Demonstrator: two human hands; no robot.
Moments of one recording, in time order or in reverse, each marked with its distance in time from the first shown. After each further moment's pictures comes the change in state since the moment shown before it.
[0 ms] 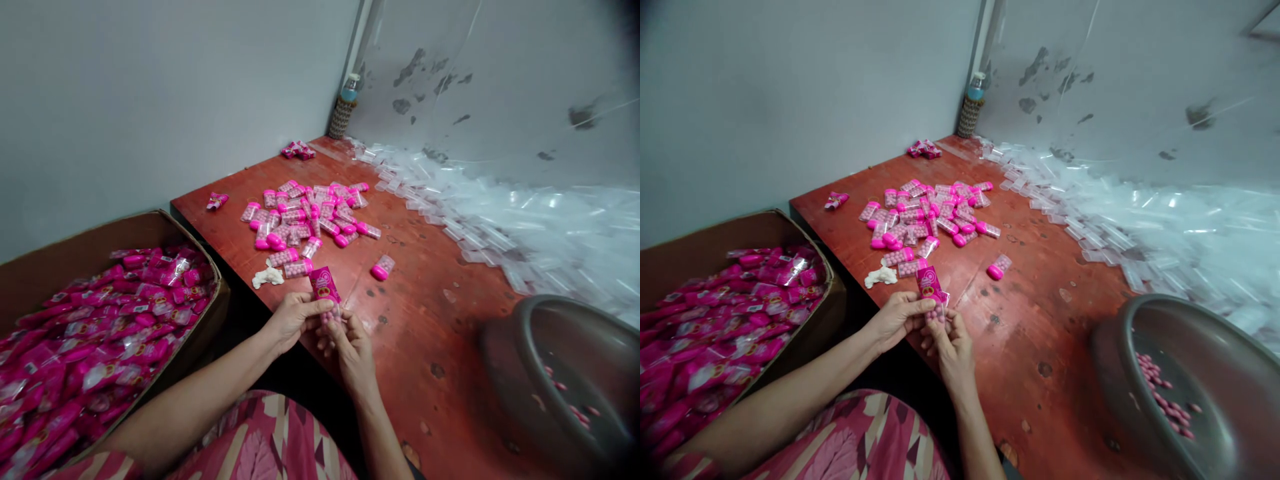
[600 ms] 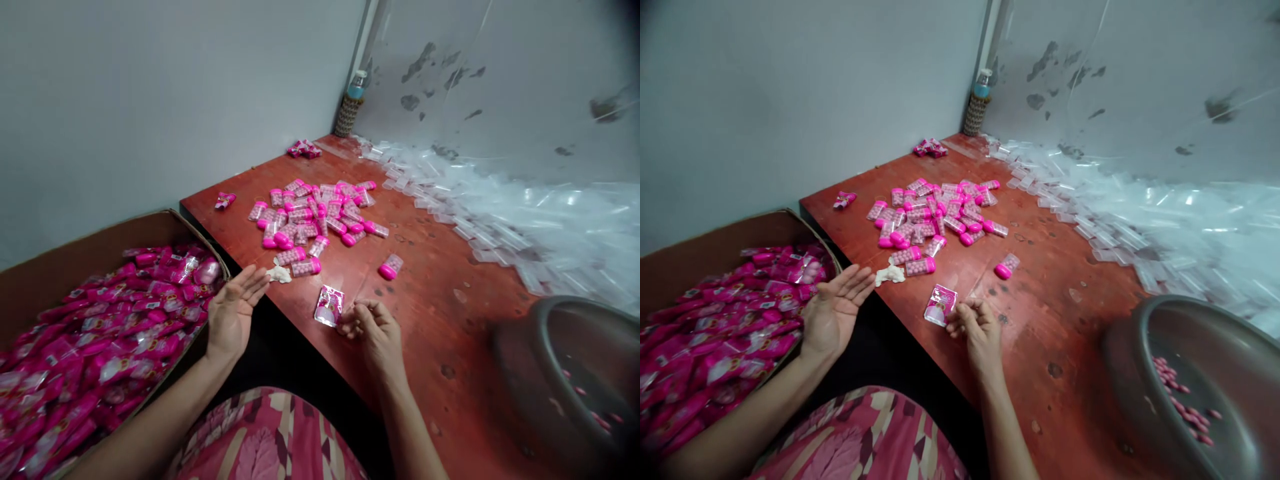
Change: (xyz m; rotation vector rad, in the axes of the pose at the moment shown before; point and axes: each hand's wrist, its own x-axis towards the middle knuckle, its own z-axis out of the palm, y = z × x) left_hand -0.051 0.027 -0.051 0.104 0.417 0.759; right_hand 0.019 -0.013 -0.016 0.026 0.066 -0.016
